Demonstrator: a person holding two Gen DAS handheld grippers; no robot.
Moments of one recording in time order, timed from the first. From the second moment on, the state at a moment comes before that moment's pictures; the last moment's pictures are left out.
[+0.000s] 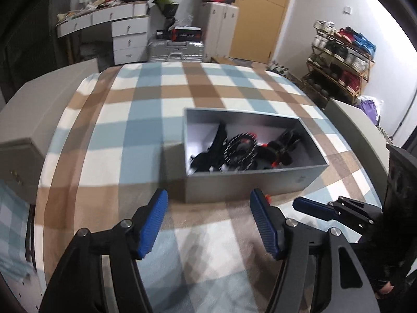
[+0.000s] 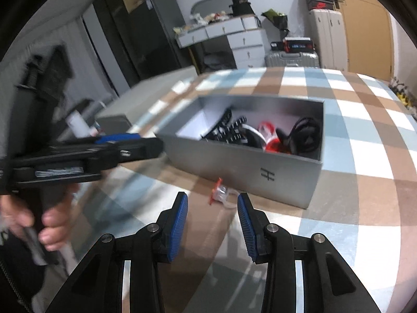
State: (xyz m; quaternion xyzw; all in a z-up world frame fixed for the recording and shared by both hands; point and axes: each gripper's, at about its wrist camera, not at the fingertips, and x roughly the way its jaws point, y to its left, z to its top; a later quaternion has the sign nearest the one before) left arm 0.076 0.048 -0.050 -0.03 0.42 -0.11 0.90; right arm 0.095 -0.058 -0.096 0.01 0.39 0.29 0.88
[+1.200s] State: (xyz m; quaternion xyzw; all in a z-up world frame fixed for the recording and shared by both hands) left arm 0.100 0.021 -0.019 -0.01 0.40 -0.20 0.89; right arm 0.121 -0.071 -0.042 0.03 0.34 0.28 0.90
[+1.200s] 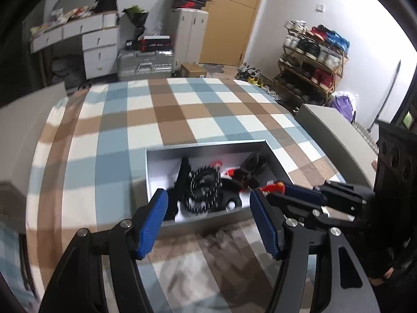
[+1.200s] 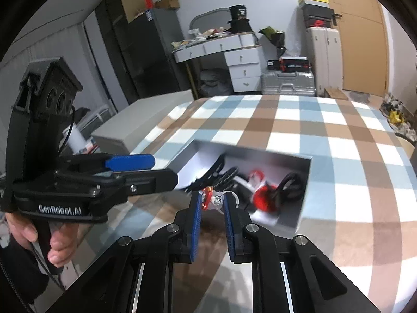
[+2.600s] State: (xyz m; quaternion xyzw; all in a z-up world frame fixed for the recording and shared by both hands) left arm 0.083 0.027 0.002 -0.03 0.31 -0.08 0.95; right arm 0.098 -0.112 -0.006 0.06 0.24 0.23 0.94
